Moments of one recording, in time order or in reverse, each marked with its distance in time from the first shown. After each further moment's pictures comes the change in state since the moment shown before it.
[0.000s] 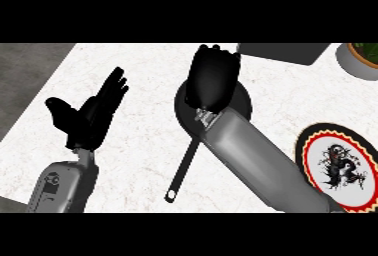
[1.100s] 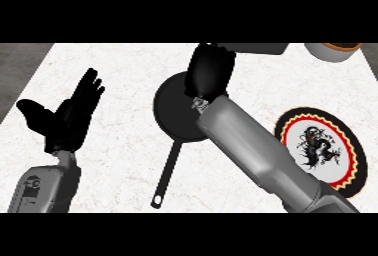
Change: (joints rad) left arm 0.034 0.045 0.090 0.008 0.000 0.034 -0.023; right arm -0.102 -0.002 0.036 0.255 -0.129 -0.248 0.055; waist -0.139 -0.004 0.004
